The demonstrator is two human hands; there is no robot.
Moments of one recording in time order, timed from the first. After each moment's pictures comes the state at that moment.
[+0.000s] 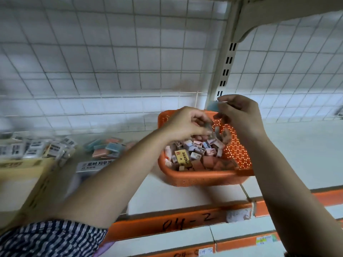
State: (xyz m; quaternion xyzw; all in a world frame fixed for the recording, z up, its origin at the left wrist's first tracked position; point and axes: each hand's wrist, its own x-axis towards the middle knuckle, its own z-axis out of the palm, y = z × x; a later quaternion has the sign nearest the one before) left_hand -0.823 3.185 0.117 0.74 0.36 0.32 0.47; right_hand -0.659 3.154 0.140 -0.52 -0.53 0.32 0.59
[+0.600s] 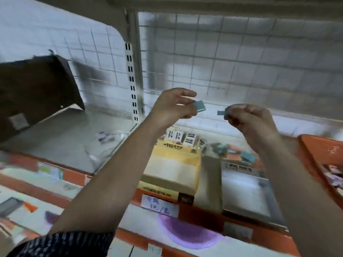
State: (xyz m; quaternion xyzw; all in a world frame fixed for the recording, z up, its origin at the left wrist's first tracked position) left_hand -1.206 3.085 0.162 0.54 0.50 0.57 0.36; right_hand -0.995 3.147 0.144 -0.34 -0.55 0.55 0.53
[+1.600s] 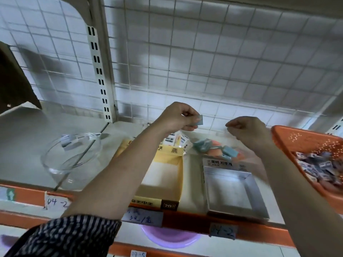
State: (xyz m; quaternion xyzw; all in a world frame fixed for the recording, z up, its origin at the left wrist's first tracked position) left_hand -1.179 3.154 0.114 0.59 0.49 0.46 0.46; right_hand -0.945 3.179 0.108 -0.60 -0.70 0.20 0.34
